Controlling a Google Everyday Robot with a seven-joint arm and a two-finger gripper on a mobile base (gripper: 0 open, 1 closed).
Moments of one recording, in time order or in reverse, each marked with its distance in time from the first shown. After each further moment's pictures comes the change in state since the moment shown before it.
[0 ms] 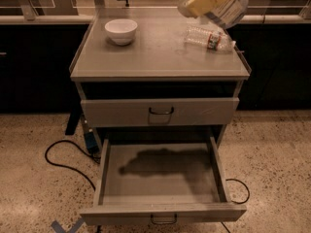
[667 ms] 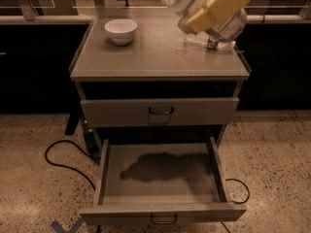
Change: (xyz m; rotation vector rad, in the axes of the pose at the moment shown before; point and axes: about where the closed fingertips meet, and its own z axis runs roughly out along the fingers) arm 0.008 0.017 0.008 -0.009 -0.006 0.005
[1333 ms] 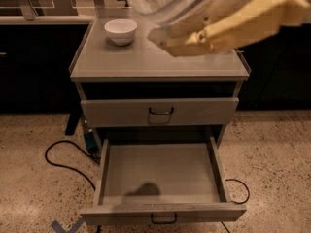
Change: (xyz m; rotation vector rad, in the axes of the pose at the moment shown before) arm -0.105 0.100 -0.030 0.266 -0.182 -0.245
